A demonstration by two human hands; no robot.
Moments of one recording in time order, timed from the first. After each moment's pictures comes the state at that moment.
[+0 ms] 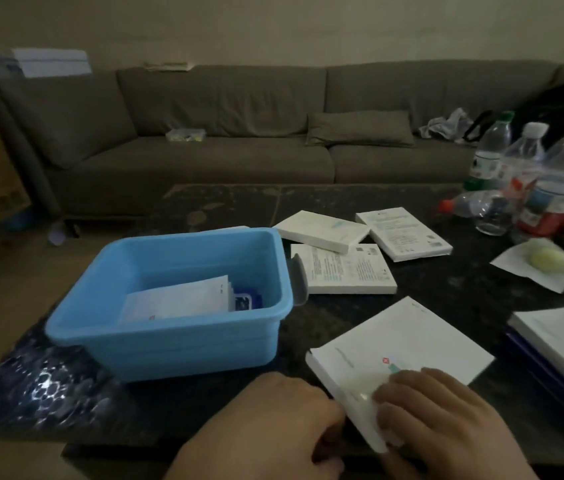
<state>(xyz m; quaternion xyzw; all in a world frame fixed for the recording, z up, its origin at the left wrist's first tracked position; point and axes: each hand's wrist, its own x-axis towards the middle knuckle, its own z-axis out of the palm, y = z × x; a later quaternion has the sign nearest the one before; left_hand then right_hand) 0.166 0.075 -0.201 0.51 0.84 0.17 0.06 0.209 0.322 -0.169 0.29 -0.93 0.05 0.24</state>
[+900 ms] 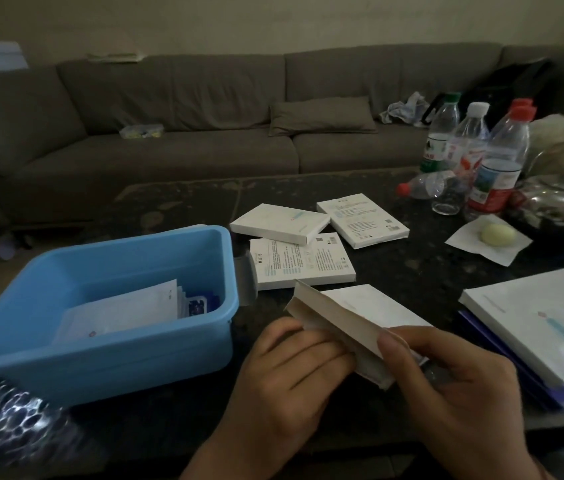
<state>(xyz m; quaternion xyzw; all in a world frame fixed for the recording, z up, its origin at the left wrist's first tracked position) 0.139 0.160 -0.185 0.48 0.76 0.26 -0.36 0.205 0.328 -0.145 0.04 -0.83 0.43 0.37</state>
